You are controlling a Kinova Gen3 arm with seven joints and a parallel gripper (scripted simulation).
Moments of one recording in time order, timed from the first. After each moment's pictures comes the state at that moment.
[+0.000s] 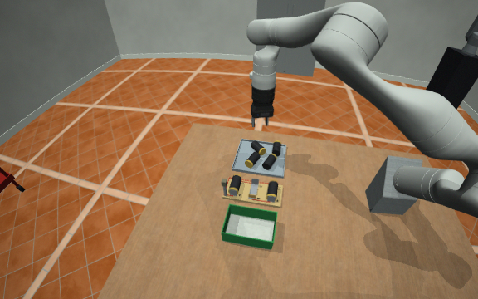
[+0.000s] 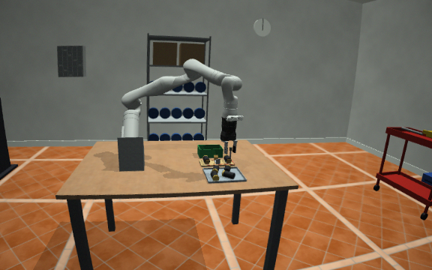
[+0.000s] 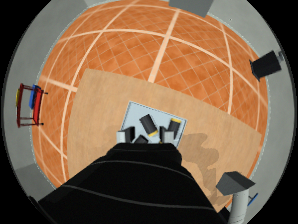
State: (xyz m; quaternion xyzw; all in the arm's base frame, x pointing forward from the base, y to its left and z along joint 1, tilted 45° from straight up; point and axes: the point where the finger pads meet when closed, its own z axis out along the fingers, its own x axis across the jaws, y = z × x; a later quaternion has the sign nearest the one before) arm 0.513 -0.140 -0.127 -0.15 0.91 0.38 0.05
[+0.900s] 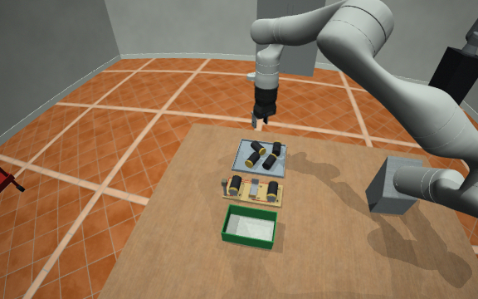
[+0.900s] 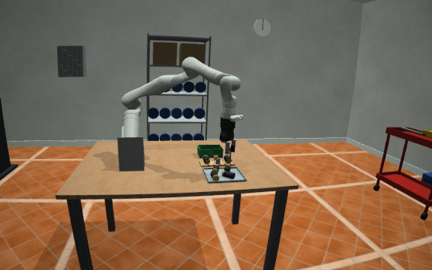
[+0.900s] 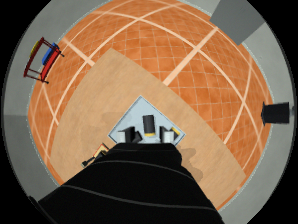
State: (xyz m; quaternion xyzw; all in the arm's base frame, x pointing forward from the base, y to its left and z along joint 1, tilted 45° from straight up) arm 0.513 -0.140 -0.126 -0.32 0.86 0.36 0.13
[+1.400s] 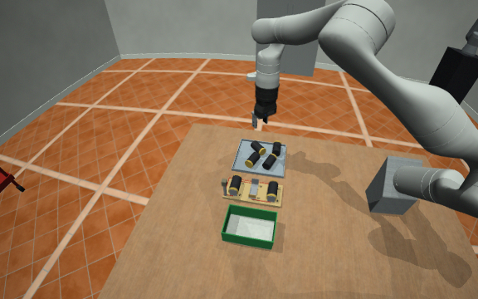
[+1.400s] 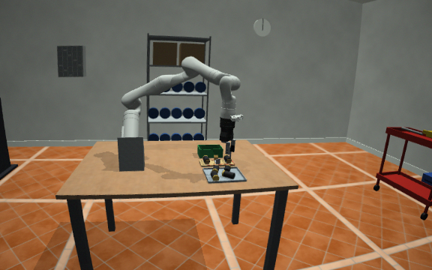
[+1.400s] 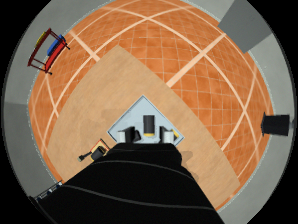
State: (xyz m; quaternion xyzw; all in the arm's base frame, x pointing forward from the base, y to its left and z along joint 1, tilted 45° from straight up) arm 0.513 -0.141 -0.126 -0.36 0.85 0.36 0.14
